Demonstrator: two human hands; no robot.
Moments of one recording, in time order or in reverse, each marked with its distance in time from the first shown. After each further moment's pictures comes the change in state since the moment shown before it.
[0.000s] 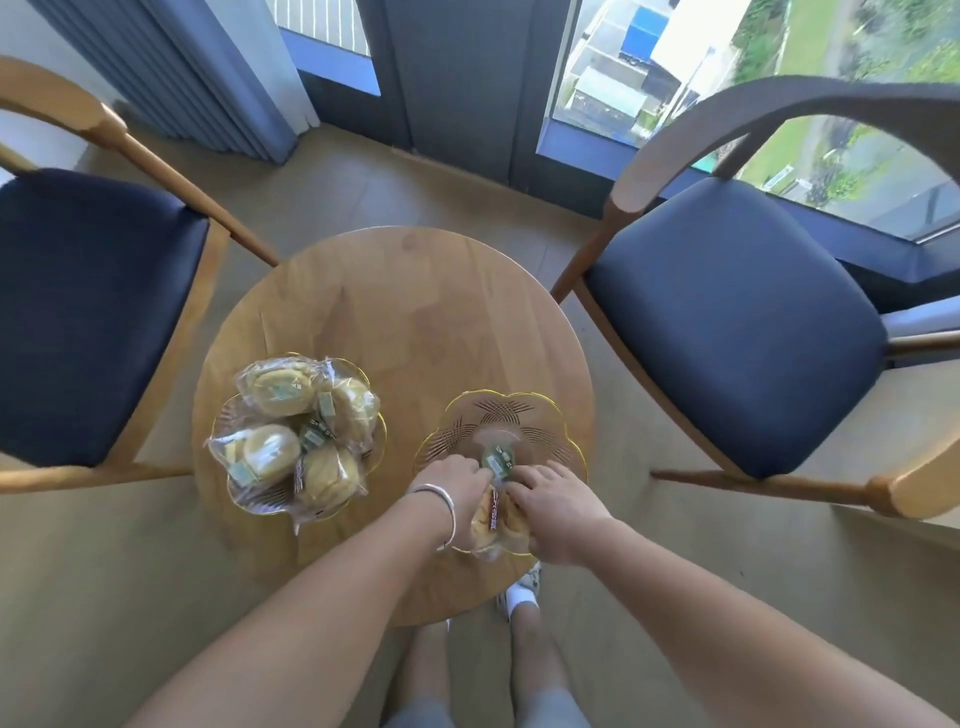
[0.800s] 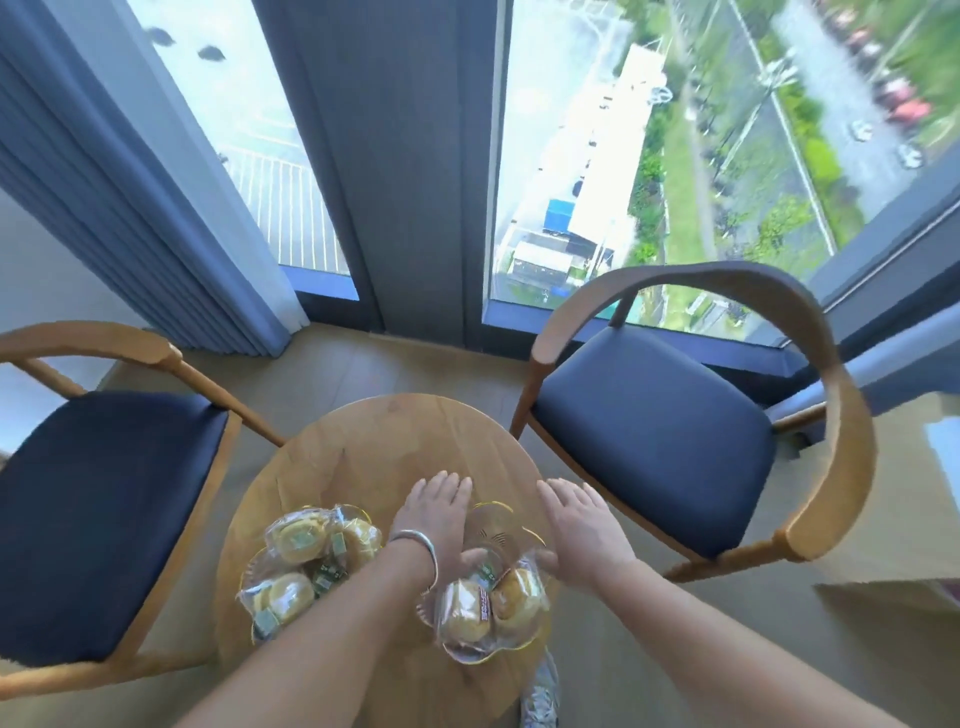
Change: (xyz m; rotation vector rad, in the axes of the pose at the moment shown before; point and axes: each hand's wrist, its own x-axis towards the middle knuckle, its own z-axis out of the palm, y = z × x) left_hand -0.069 0.006 -0.124 0.175 0.363 -0.100; right_hand -0.091 0.009 -0.115 0.142 0.458 0.407
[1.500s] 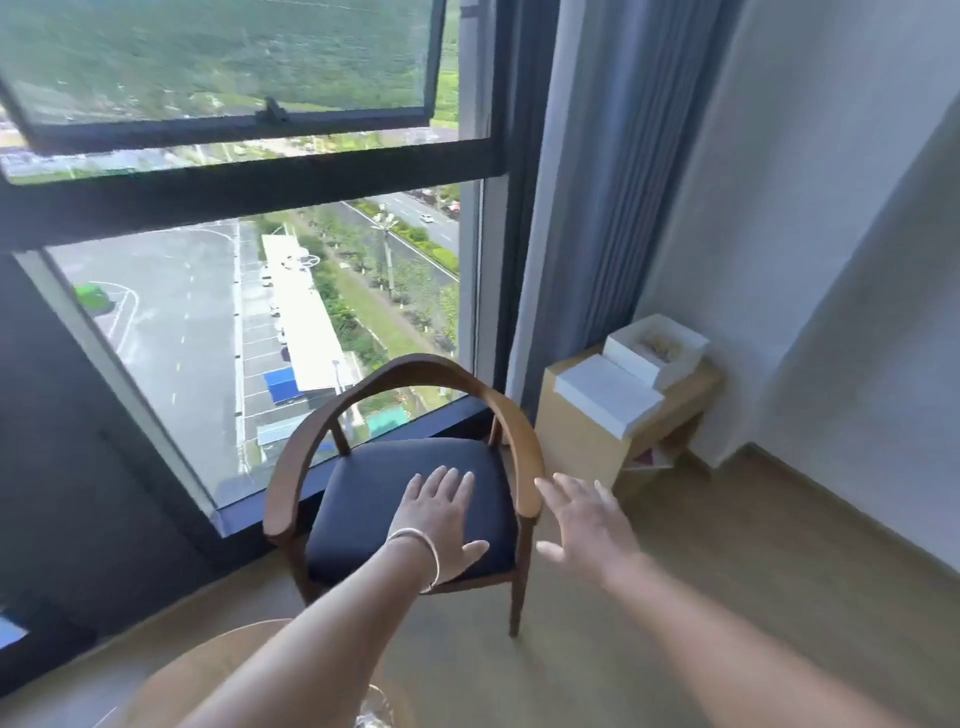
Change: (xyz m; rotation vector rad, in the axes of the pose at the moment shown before) left_hand 0.010 0.259 -0.155 0.275 0.341 0.736; right_hand -0.253 0.126 -0.086 0.098 0.383 0.819
